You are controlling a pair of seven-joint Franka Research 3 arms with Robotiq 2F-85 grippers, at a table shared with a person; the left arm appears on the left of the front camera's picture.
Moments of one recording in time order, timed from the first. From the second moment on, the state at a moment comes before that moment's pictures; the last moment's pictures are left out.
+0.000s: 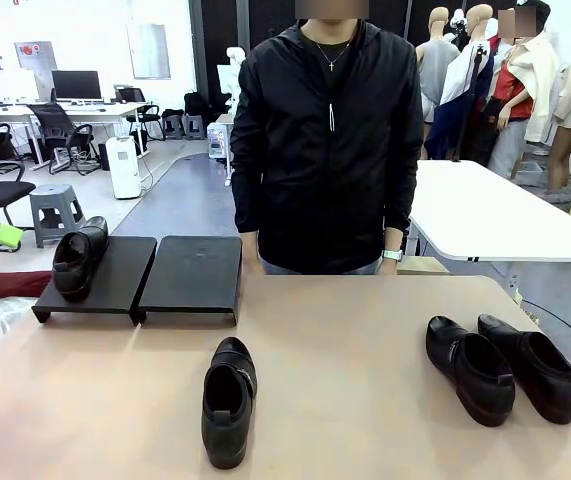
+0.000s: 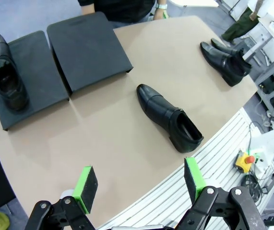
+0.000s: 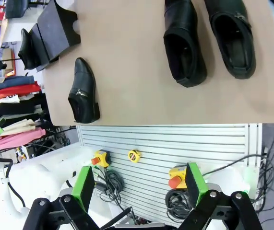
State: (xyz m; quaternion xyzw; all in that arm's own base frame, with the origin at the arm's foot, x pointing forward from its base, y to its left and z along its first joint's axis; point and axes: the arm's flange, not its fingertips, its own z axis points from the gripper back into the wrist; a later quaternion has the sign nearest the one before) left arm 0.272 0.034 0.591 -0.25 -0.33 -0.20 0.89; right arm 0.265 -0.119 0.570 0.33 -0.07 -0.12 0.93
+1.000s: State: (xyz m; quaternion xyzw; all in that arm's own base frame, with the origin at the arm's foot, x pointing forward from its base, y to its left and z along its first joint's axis) left arm 0.283 -0.154 0.519 -0.19 -0.14 -0.30 0.92; right arm 0.264 -0.119 0.571 0.33 -0.07 -0.12 0.93
